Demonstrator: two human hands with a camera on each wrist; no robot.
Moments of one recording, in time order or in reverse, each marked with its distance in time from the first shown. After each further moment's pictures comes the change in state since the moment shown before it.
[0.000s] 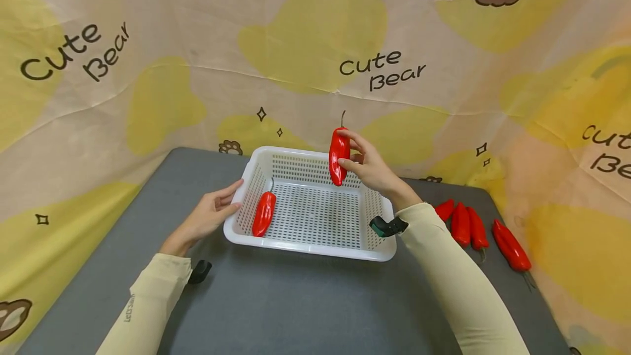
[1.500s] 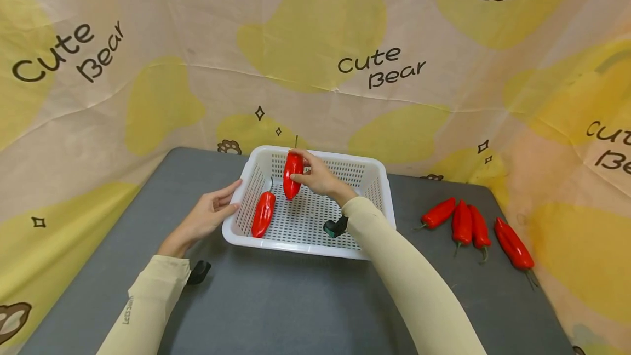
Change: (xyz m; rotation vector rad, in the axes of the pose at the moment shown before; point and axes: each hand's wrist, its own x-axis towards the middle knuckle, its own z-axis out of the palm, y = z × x) left_hand 0.004 -0.002 -0.001 -0.007 -0.007 -0.023; right_hand 0.055 0.039 0.090 -0.046 -0.088 0.195
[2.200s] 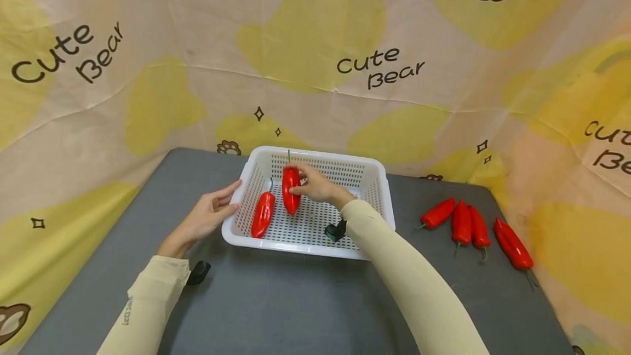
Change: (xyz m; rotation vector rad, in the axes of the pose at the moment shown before) left_hand 0.000 0.000 0.001 0.001 -0.002 0.031; right_hand -0.002 0.010 0.007 -0.140 -0.133 0.012
